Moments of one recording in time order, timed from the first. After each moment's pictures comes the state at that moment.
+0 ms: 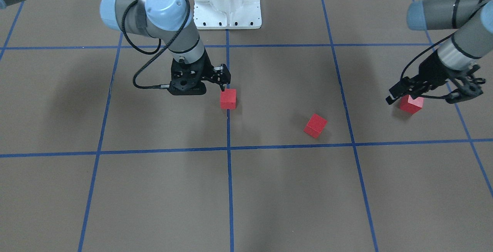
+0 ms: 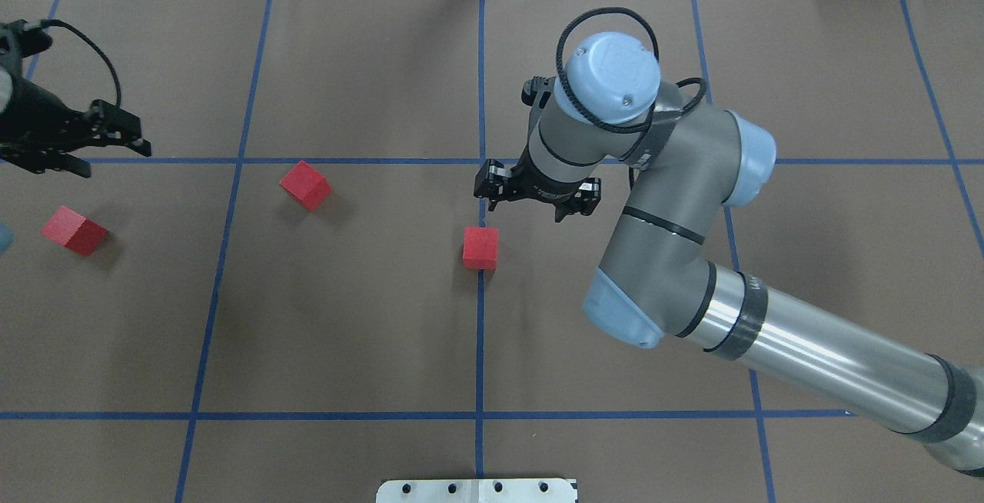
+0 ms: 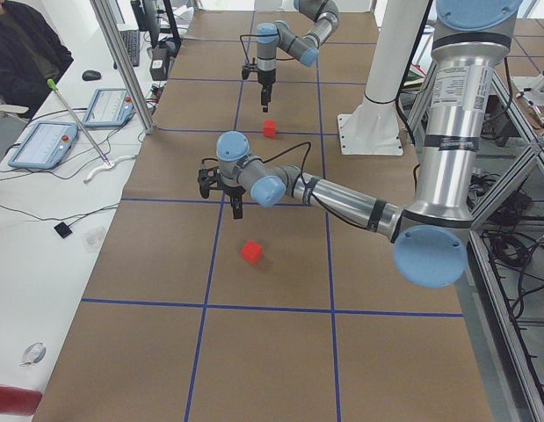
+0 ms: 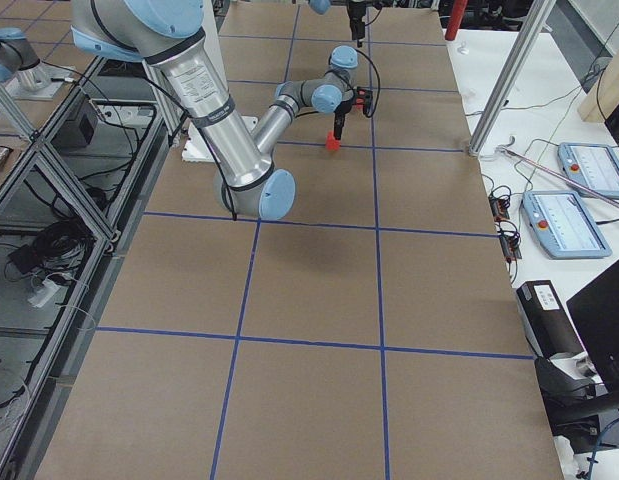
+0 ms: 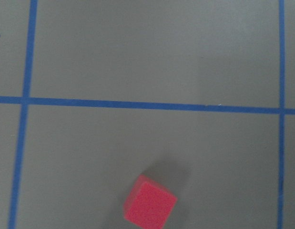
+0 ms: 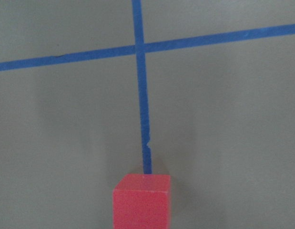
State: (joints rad) left arm -1.02 -1.74 -1.76 -1.96 -2.26 -1.18; right arm 0.64 -0.90 1.69 -1.49 2.05 1.30
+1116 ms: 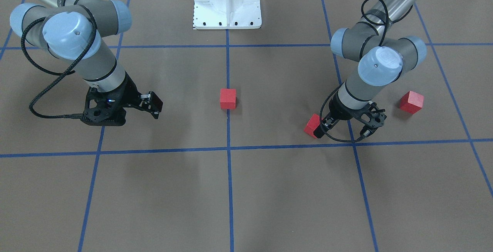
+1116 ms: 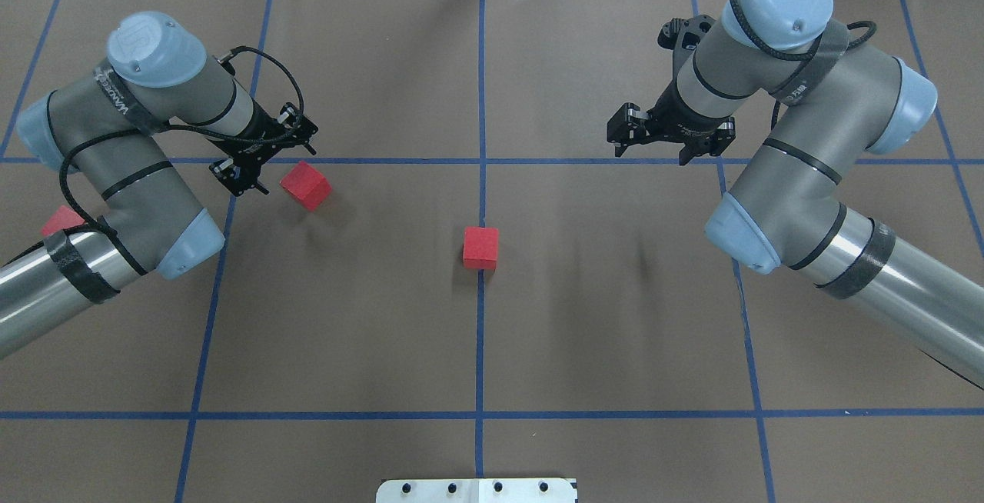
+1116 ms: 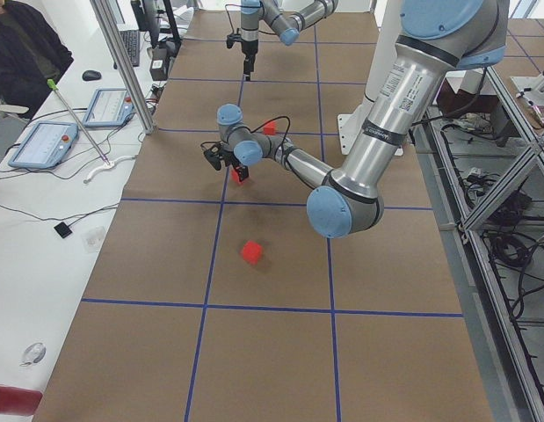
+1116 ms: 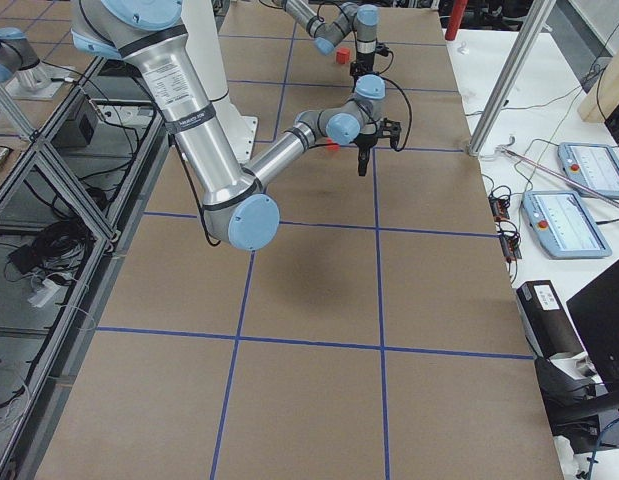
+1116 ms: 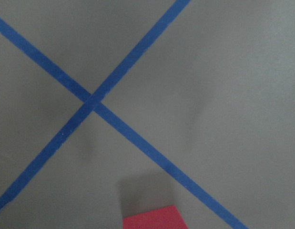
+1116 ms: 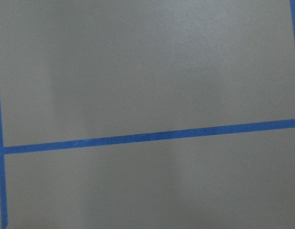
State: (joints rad) left arm -0.80 -2.07 -1.48 -1.93 -2.10 -1.75; right arm 0.82 -1.06 1.69 -1.48 2.10 1.09
